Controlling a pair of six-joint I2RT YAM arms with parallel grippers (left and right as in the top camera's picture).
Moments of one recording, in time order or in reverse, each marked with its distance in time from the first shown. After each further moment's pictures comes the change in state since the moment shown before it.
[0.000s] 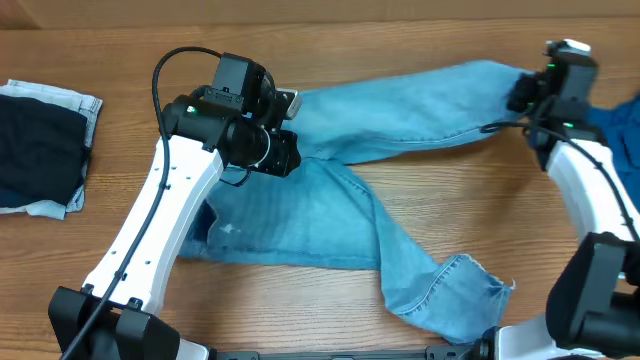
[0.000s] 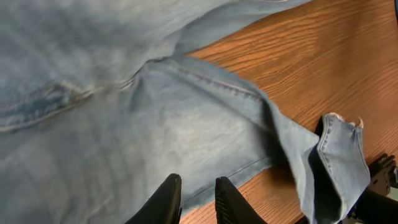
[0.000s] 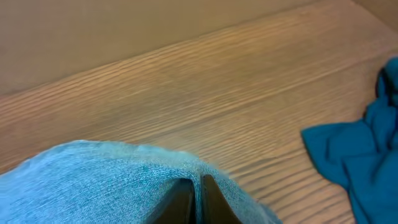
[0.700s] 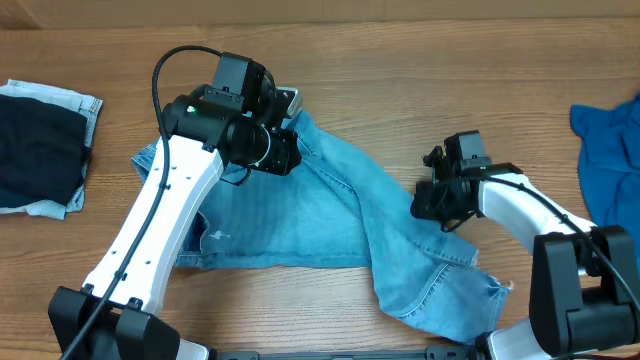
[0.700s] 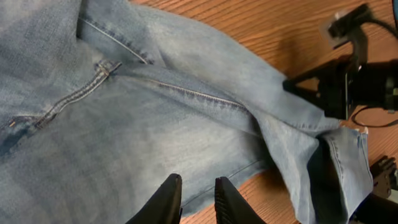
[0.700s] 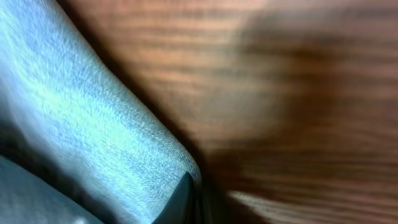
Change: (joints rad) left arm 0.000 0.000 0.000 0.012 0.000 0.000; right arm 0.328 0.000 -0.310 -0.428 -0.375 0.028
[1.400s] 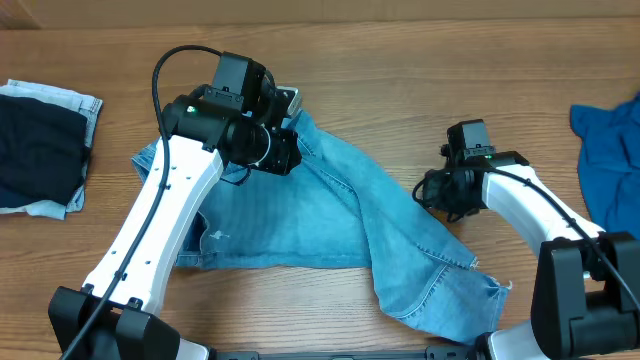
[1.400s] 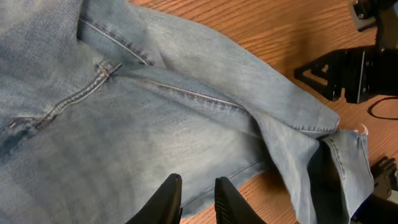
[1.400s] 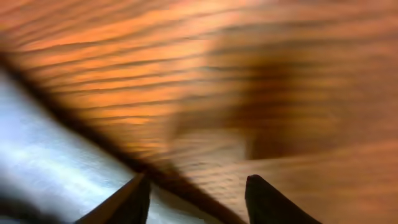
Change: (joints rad) left arm 0.000 0.000 0.000 0.003 0.000 0.000; right arm 0.000 -0.017 0.068 -0.095 0.156 0.128
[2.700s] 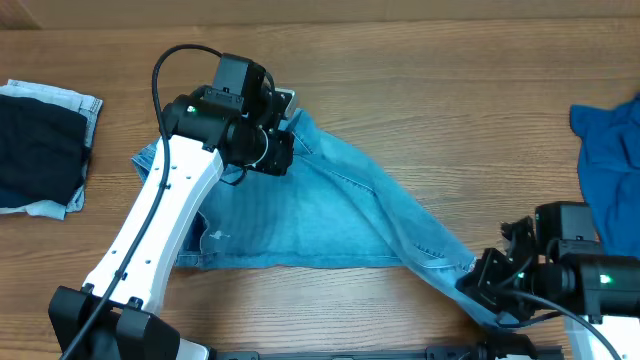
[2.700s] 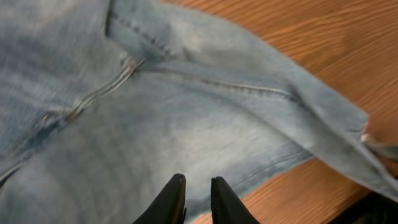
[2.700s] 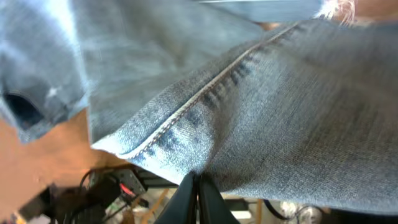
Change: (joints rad) left arm 0.000 0.001 0.000 -0.014 -0.074 0.022; right arm -0.188 -0.803 0.006 -0.900 -0.339 0.124
